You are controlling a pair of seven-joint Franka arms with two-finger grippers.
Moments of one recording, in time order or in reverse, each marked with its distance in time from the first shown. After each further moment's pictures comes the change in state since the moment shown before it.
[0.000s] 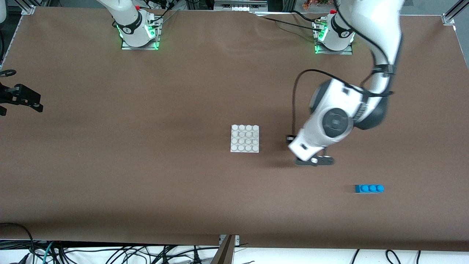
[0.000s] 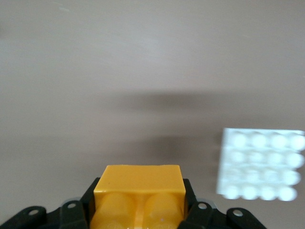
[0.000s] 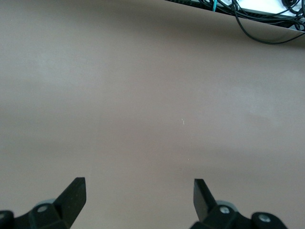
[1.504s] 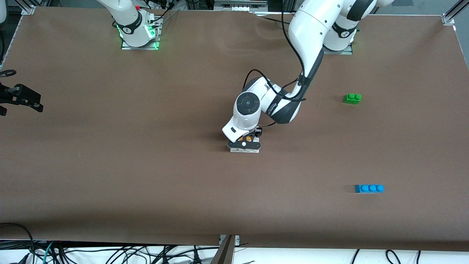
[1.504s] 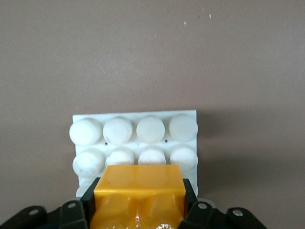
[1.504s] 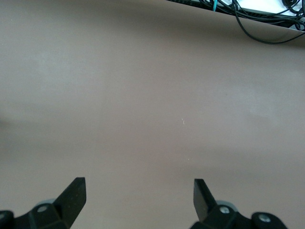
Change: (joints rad) left arm -0.254 0.227 0.016 0.064 -0.026 0.273 -0.152; right arm 0.000 0.000 0.000 -0.001 0.000 0.000 0.000
